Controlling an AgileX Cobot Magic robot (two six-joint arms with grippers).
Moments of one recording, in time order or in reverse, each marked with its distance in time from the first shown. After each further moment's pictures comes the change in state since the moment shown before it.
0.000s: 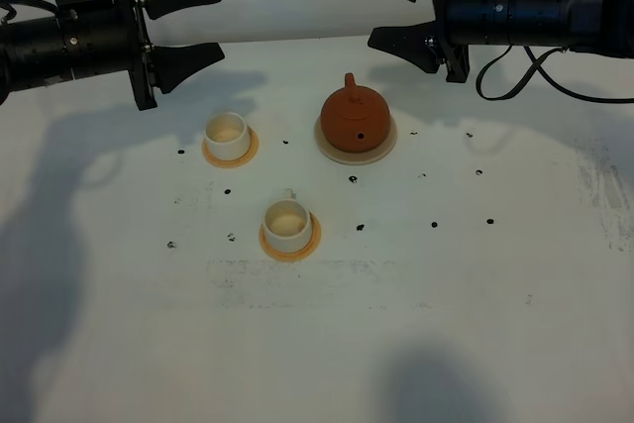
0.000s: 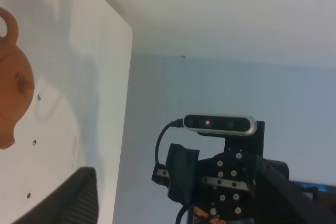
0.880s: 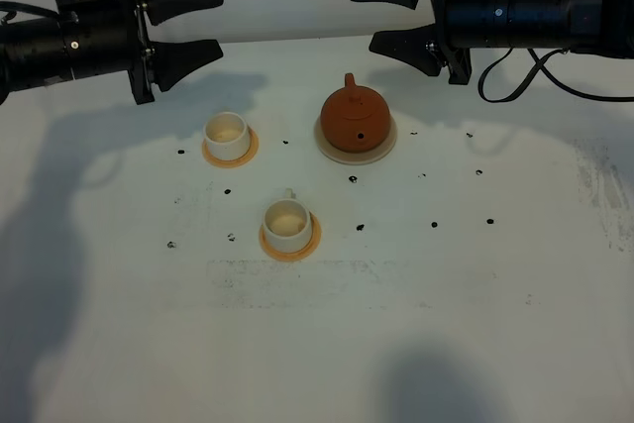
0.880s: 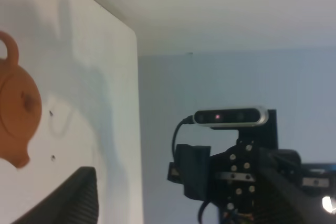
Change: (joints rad) left arm 0.000 0.000 0.000 0.000 0.000 0.158; right arm 0.000 0.000 0.000 -0.030 0.000 -0.019
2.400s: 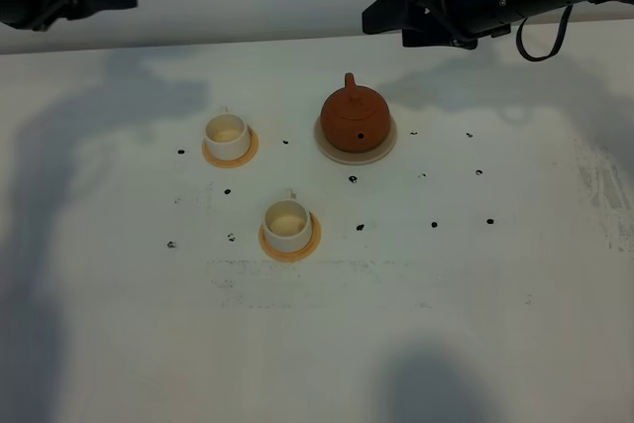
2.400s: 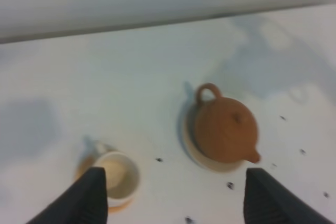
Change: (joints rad) left arm 0.000 -0.355 -0.097 0.859 -0.307 -0.074; right arm 0.020 0.000 -0.208 -0.607 -0.047 0.018
